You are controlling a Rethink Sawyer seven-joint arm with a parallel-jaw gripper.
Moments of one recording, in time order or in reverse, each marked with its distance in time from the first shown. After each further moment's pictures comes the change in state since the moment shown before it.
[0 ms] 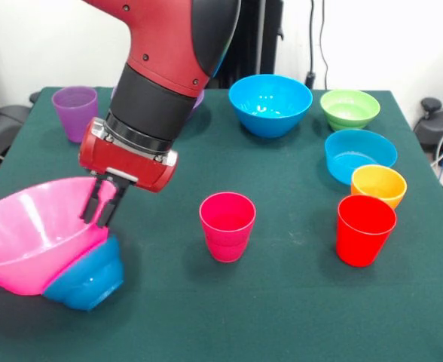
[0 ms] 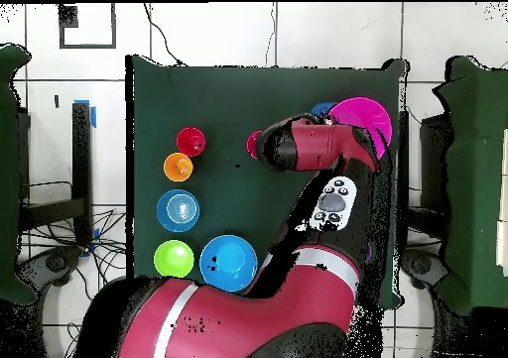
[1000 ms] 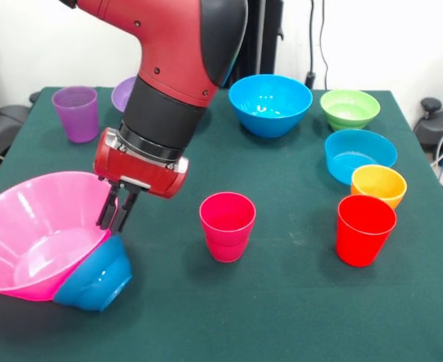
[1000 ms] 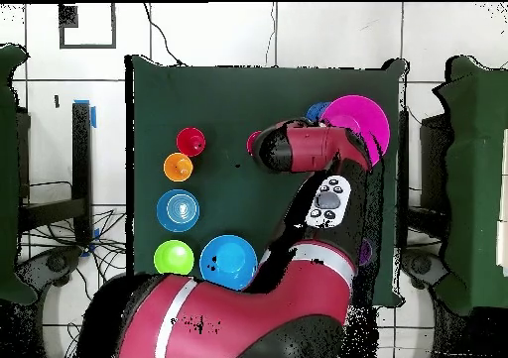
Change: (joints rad) arm 0.005 0.018 0.014 0.005 0.000 0.000 0.000
